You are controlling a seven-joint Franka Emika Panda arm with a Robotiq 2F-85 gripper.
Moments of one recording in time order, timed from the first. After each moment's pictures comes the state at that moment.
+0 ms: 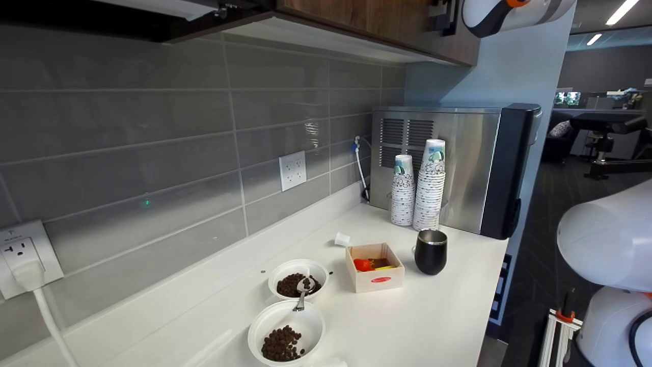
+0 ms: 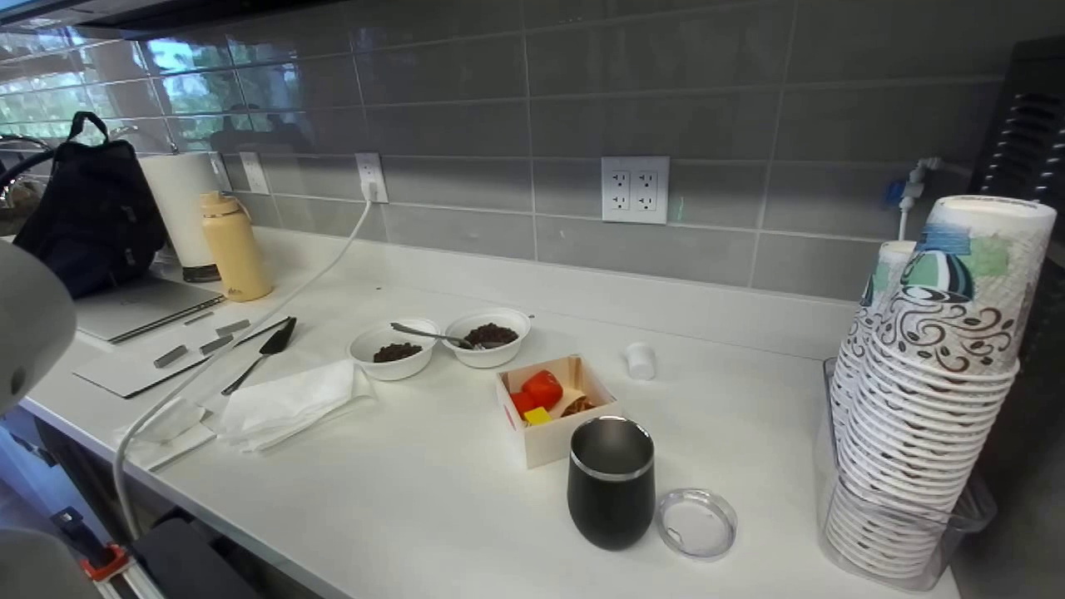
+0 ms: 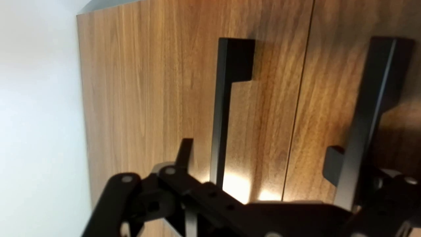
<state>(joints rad) -0.83 -0.60 0.08 -2.31 -0.13 3.23 0.10</state>
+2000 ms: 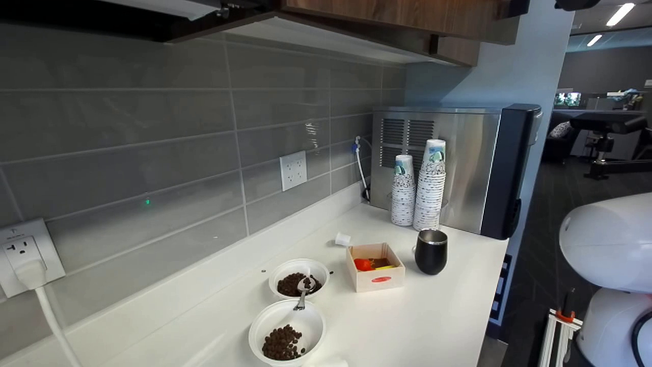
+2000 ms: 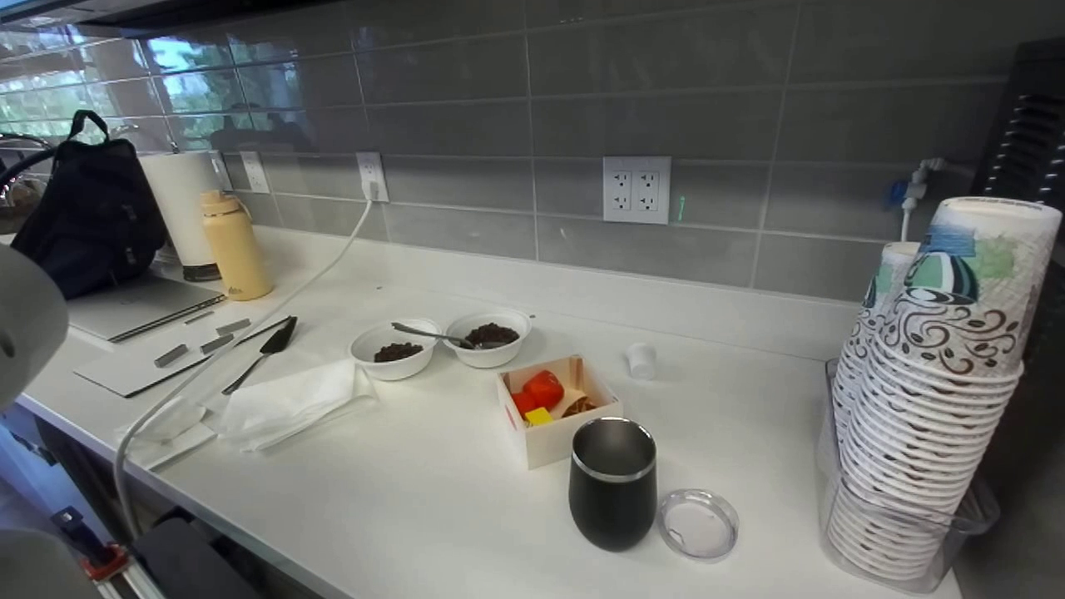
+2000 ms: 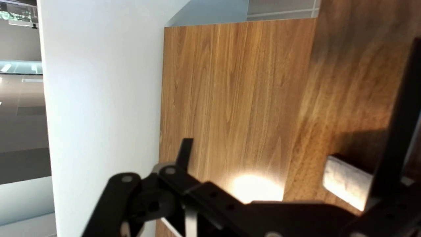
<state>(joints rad) -0.78 -1.00 -0.14 -2.53 -0.16 3.04 -0.07</state>
